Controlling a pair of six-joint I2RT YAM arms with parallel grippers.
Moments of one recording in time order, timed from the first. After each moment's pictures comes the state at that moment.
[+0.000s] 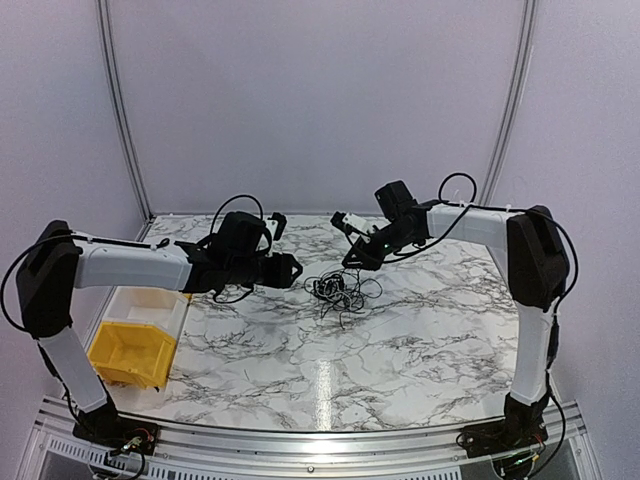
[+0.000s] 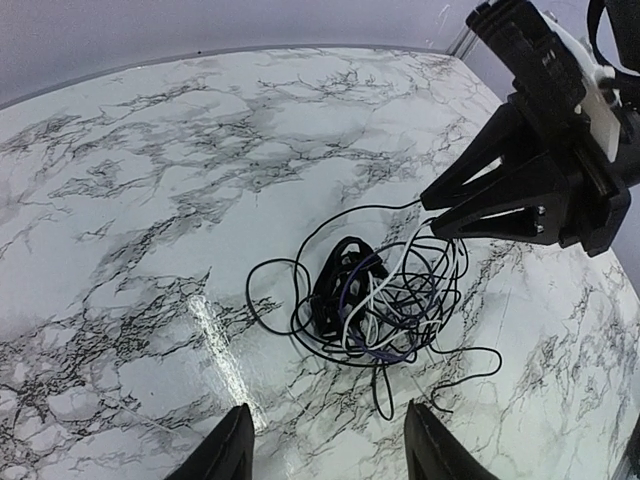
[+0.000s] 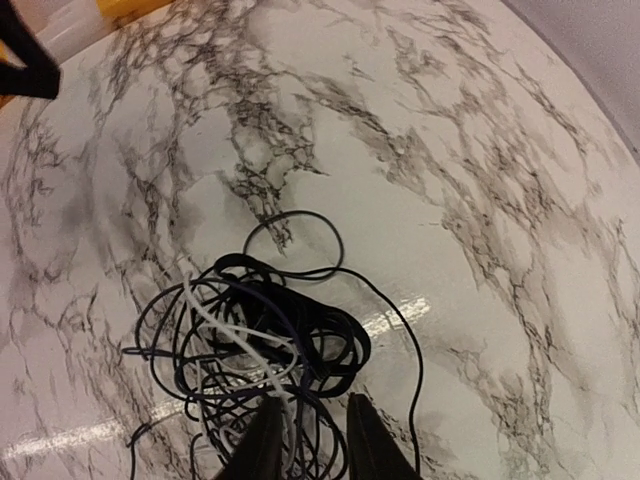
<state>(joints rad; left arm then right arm) -0.79 1.73 1.11 0.03 -0.04 -0.40 0.51 2.04 1.59 -0.47 -0.47 -0.46</state>
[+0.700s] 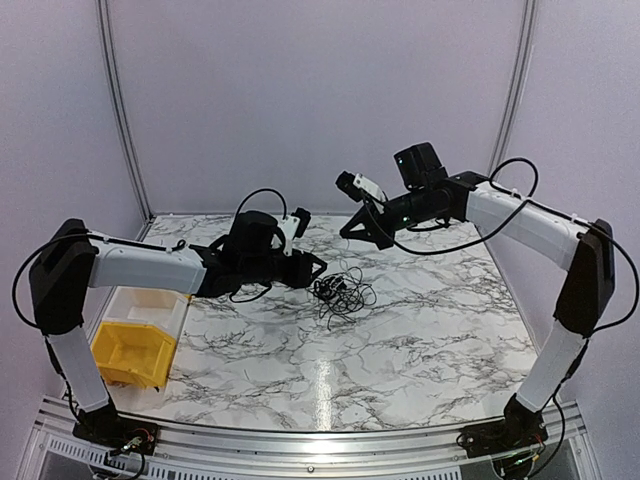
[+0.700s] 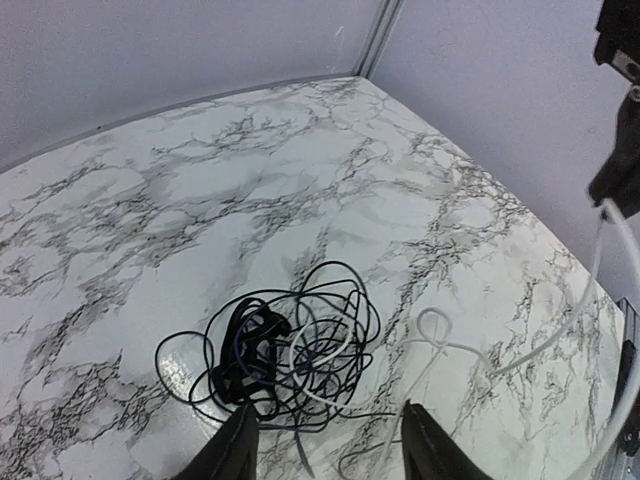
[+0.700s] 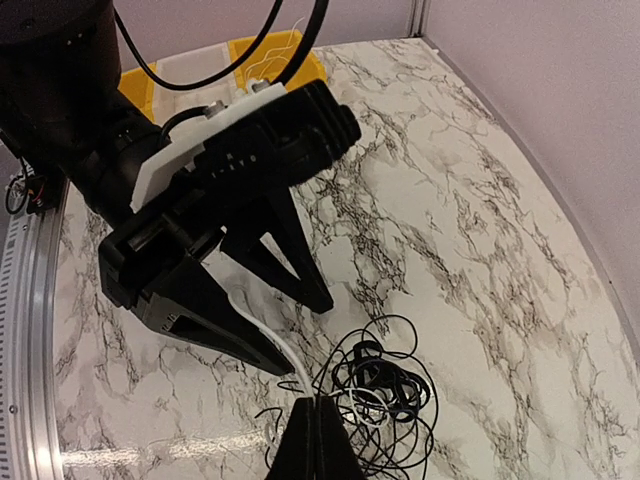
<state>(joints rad) -0.83 1.81 1.16 0.20 0.07 -0.30 0.57 1.73 1.58 -0.58 -0.61 -0.46</state>
